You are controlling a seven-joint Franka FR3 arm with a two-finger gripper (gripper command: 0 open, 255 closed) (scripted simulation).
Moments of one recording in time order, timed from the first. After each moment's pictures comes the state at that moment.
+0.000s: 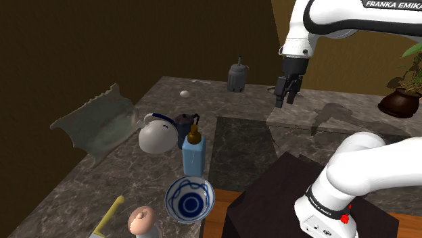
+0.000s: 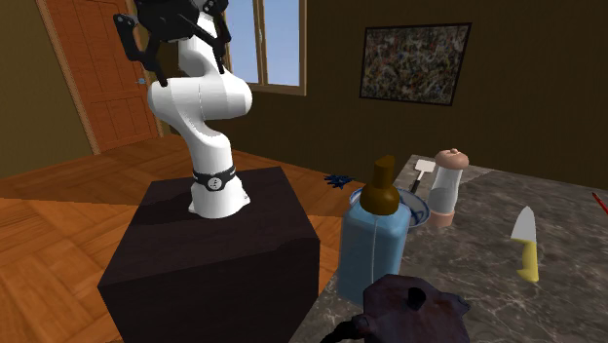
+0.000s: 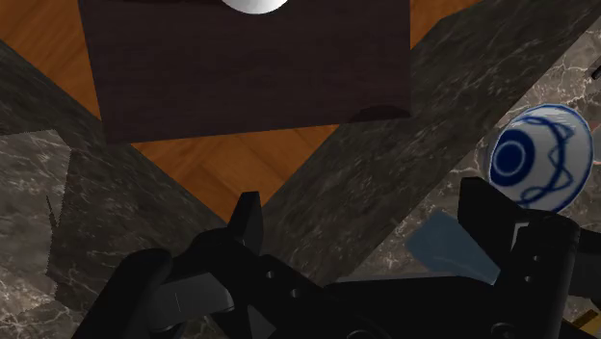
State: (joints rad) arm -0.02 -0.84 -0.07 -2.43 0.12 1.44 -0.07
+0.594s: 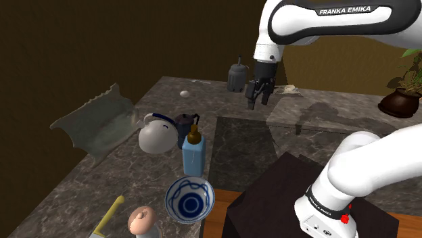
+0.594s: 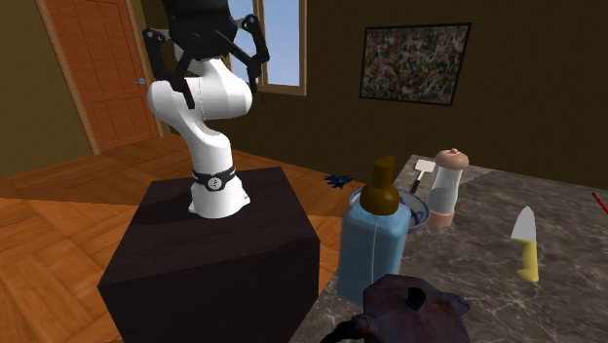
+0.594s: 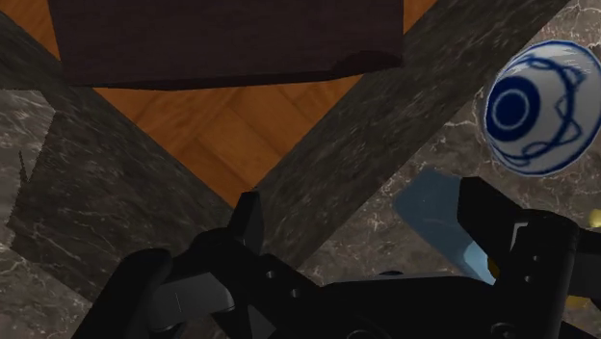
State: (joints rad) arm 0.02 -0.62 0.03 -2.37 0.17 1.63 0.00
